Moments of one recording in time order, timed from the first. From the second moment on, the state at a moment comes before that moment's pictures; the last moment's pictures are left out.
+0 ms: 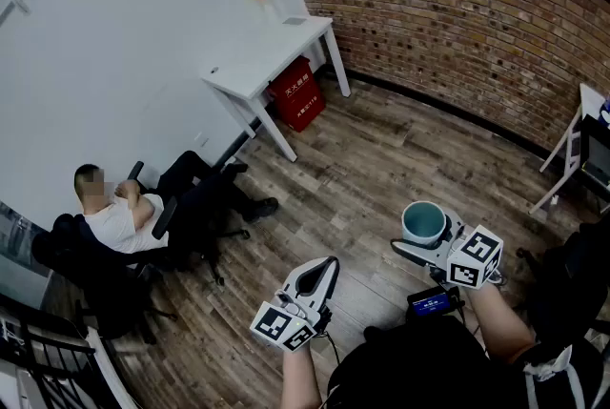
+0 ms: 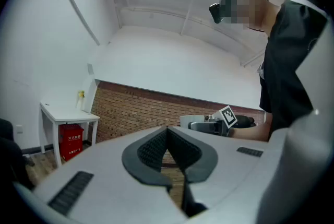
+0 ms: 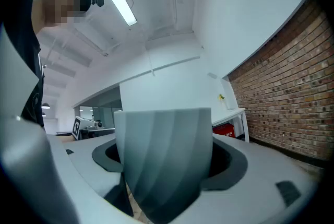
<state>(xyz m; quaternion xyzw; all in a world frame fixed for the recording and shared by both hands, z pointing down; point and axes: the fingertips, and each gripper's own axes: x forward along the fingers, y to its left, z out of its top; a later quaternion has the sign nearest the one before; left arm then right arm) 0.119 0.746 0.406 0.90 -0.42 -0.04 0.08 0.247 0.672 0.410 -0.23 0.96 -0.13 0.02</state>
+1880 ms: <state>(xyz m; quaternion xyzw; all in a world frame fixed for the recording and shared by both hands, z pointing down) 0.134 0.730 0.412 0.90 -0.42 -0.03 0.09 0.267 0.657 0.417 -0.23 0.96 -0.17 0.03</state>
